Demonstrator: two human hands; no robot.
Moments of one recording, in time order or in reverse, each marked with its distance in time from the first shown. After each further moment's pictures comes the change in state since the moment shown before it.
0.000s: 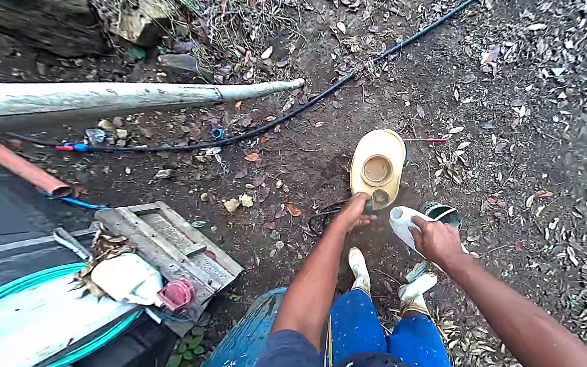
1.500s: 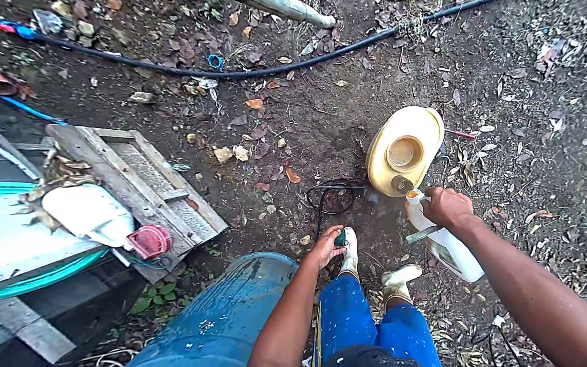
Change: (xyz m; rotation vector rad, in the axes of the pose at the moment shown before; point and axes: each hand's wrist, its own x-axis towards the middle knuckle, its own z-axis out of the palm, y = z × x) left_hand -0.011 -0.221 -0.071 -0.529 0.113 -0.125; right_hand 0.095 -0.054 -0.025 -0.170 -0.149 0.105
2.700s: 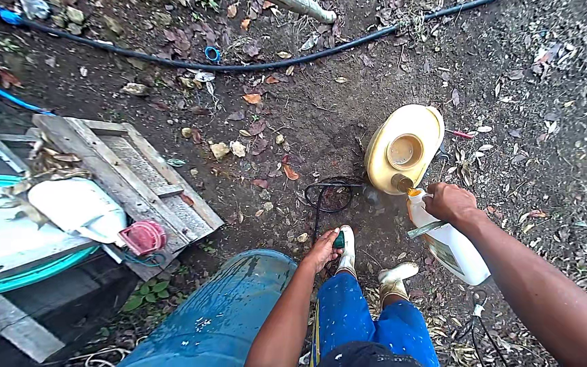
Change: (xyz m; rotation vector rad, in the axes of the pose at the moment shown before) left_hand -0.014 -0.011 -0.008 0.113 0.031 -0.049; right_hand -0.002 -0.004 -0.011 -0.006 -0.023 0.043
